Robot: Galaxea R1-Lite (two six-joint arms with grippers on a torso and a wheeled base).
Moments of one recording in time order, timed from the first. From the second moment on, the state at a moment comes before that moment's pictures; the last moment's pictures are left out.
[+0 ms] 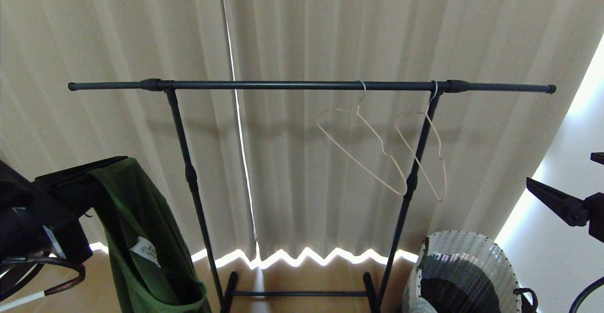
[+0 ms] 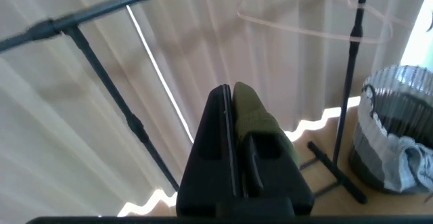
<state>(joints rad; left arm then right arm) -0.51 1.01 -0.56 -0.36 0.15 0.24 0.13 1.04 -0.58 -0.23 -0.12 -0.28</state>
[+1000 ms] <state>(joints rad) -0.51 1.03 -0.49 -0.36 0.14 0.24 0.11 1.18 -0.65 -0.21 -0.11 -0.16</state>
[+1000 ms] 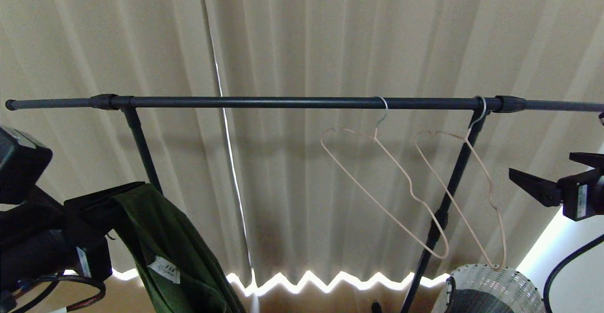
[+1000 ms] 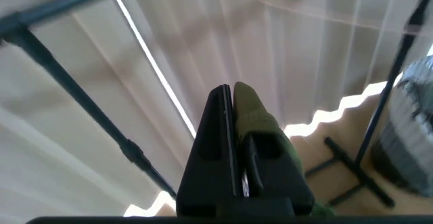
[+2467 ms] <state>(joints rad) -0.51 1.03 -0.46 -0.36 0.15 0.23 0.20 1.51 -0.76 -0.10 -0.22 0.15</state>
